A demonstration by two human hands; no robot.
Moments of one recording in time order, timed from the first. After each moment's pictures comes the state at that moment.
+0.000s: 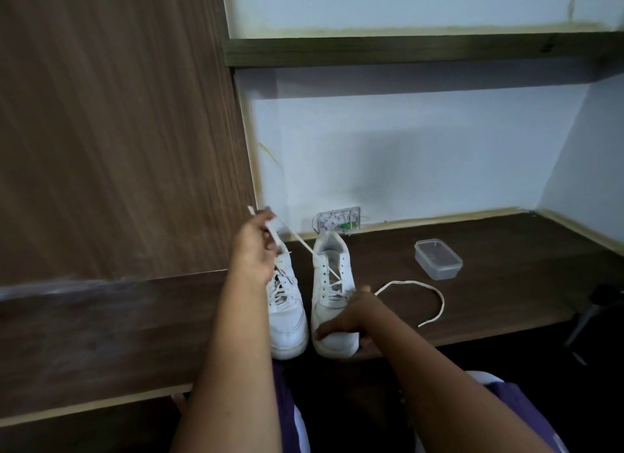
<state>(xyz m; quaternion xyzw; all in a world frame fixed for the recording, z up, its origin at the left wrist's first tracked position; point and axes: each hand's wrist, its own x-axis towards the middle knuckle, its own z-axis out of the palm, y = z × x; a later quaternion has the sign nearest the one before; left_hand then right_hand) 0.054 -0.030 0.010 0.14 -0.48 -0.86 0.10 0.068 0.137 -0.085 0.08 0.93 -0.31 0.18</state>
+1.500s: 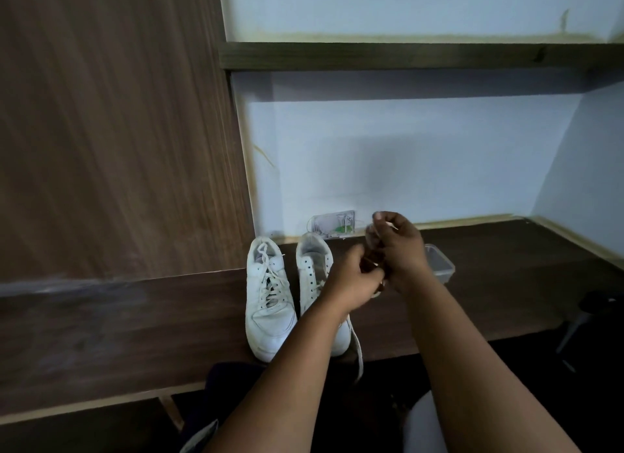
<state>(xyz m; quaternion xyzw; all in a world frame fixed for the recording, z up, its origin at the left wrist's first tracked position) 0.077 0.091 -0.033 -0.09 -0.79 -0.60 0.01 0.049 0.187 -0.006 0.01 0.58 -0.81 -0.13</state>
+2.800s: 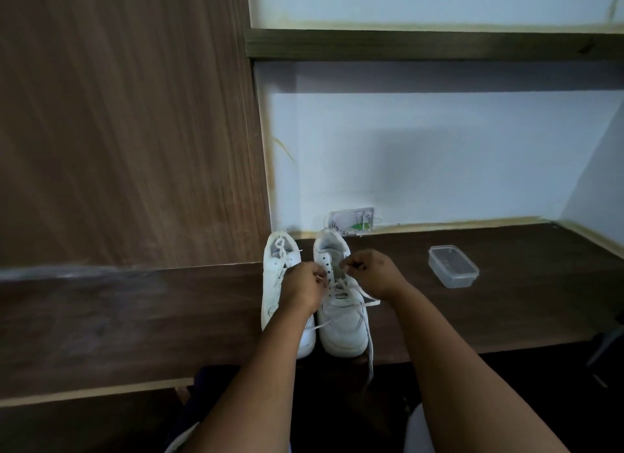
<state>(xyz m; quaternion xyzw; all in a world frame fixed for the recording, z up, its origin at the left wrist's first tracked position) 0.044 -0.001 -0.080 0.05 -0.92 -0.38 0.07 0.019 0.153 -0.060 -0.13 0.93 -0.35 -0.02</state>
